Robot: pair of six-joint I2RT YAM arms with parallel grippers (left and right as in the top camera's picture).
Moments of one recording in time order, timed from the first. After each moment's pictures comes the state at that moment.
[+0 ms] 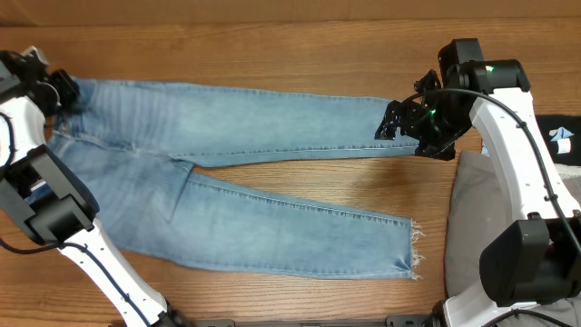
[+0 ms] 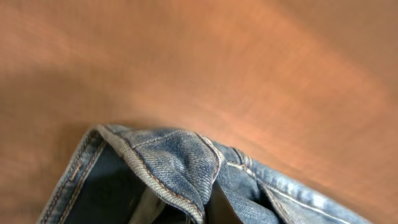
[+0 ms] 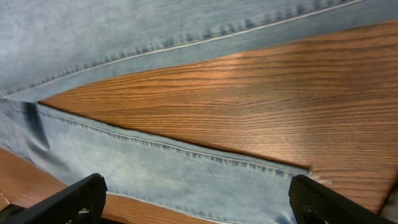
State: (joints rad) left arm 0.59 2.46 2.08 -0.48 0.44 -0.12; right arm 0.05 1.78 1.62 -1.34 -0.37 0.26
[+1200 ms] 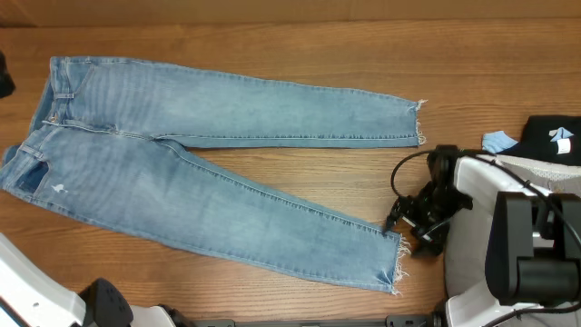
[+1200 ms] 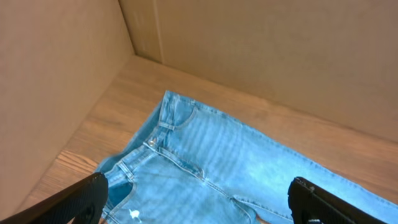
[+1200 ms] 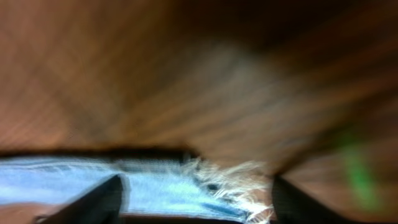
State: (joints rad) left arm 0.66 1.62 2.29 -1.29 0.32 0.08; right arm -0.03 1.77 0.86 -1.05 -0.39 0.49
